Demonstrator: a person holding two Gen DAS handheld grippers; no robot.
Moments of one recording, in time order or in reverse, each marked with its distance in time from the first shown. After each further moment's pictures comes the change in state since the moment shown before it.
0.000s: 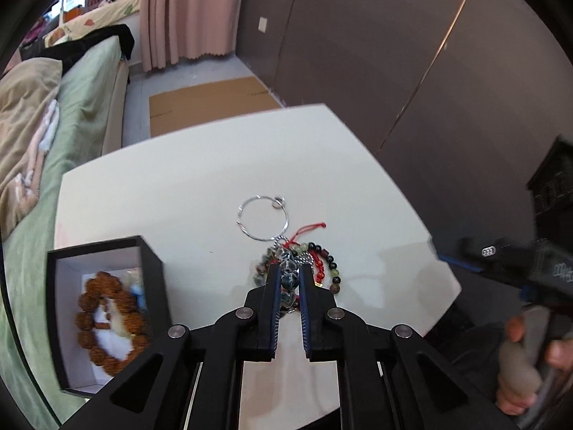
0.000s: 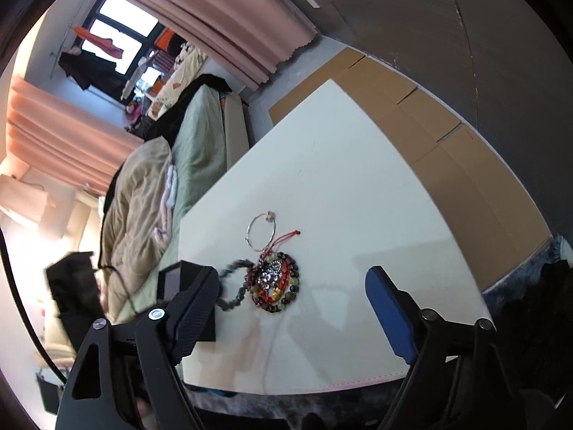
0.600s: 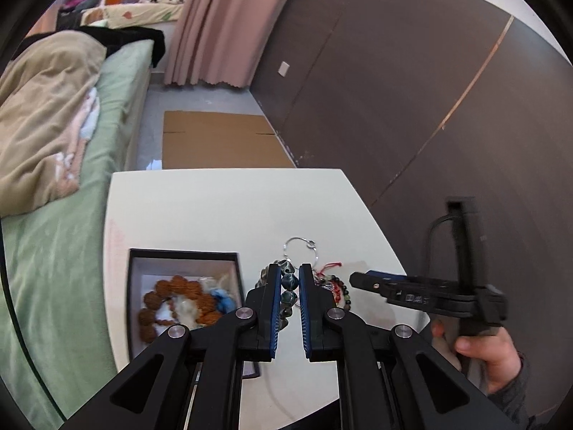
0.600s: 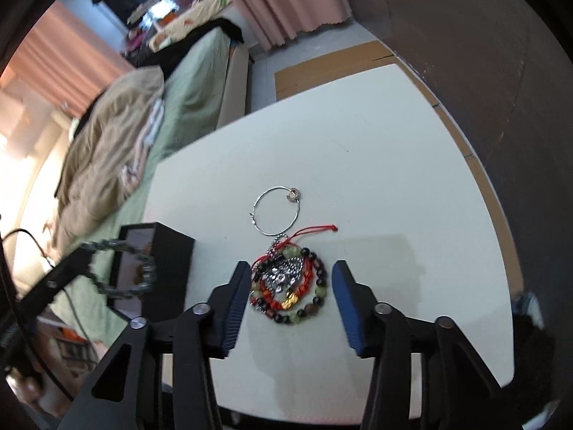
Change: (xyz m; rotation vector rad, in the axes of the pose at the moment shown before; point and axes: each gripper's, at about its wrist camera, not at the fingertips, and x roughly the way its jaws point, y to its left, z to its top) left arm -0.072 0.076 -0.003 -0.169 -0.169 -0.109; right arm 0.072 0.060 0.005 -0.269 0.155 -0.215
